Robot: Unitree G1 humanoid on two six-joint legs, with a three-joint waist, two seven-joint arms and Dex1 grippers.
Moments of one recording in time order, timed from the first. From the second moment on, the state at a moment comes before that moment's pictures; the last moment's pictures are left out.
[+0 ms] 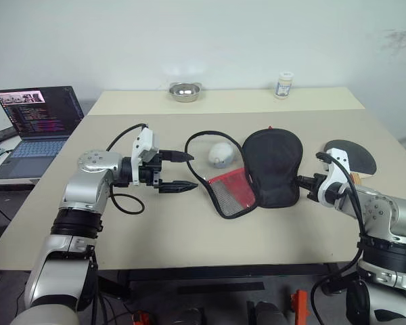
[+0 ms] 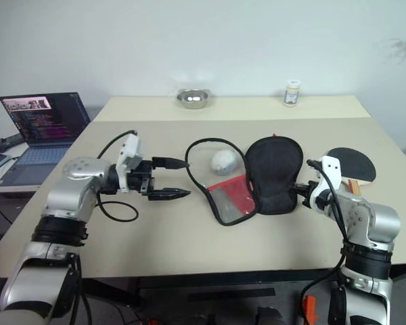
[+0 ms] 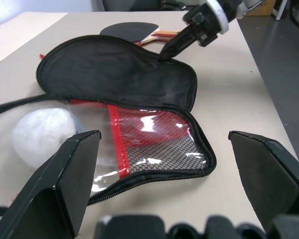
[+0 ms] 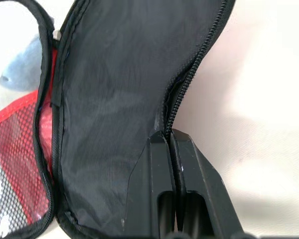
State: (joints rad) left arm -0.78 0.65 -0.05 0.39 -0.35 0.20 -1.43; right arm -0.59 -0.37 -0.39 -0.09 0.47 1.28 0.22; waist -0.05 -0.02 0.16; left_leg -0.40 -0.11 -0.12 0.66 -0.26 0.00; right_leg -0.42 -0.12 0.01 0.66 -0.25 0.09
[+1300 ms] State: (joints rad) left arm -0.76 0.52 -0.14 0.18 -0.35 0.32 -1.35; right arm -0.68 -0.69 -0.33 0.41 0.28 0.91 0.22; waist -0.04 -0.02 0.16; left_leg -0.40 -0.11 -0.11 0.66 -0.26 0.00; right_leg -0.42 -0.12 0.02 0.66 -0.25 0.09
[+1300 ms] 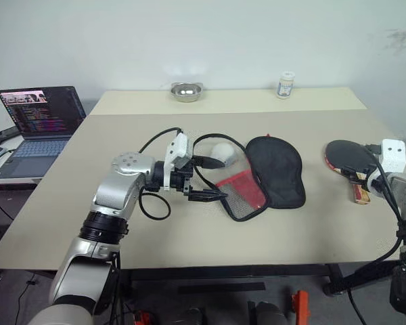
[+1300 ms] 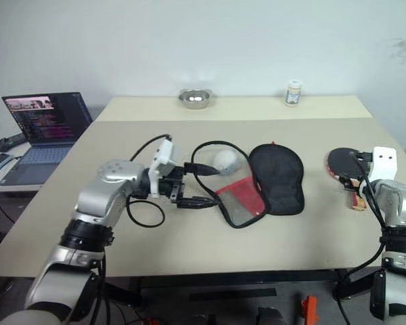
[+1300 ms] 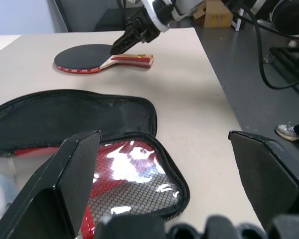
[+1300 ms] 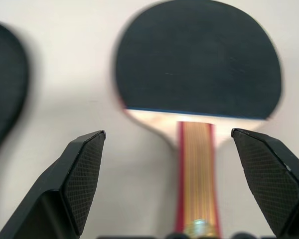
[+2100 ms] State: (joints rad) left arm -0.78 0.55 -0.15 0.20 -0.32 0.30 -1.32; right arm -0.92 -0.66 -0.22 1.01 0.14 0.60 0.28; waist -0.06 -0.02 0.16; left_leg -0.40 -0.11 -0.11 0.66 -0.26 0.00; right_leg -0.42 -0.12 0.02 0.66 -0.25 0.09
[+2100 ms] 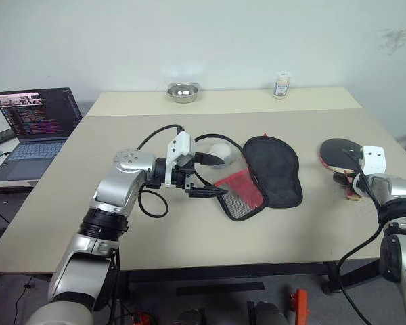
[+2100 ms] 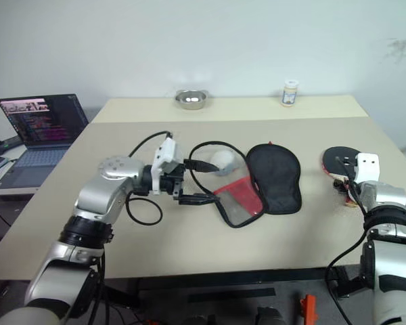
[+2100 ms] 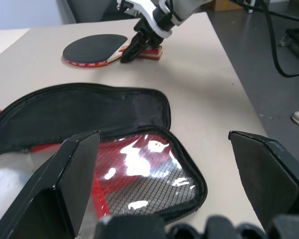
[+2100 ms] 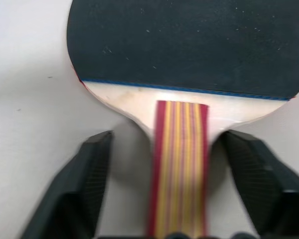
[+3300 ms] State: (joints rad) left arm -0.77 0.62 -0.07 0.29 -0.31 0.25 -1.28; right arm -0.63 -0.11 -0.29 -0.08 0.30 1.11 -0.06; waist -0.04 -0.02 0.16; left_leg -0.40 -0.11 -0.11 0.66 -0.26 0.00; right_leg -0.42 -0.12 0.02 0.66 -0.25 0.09
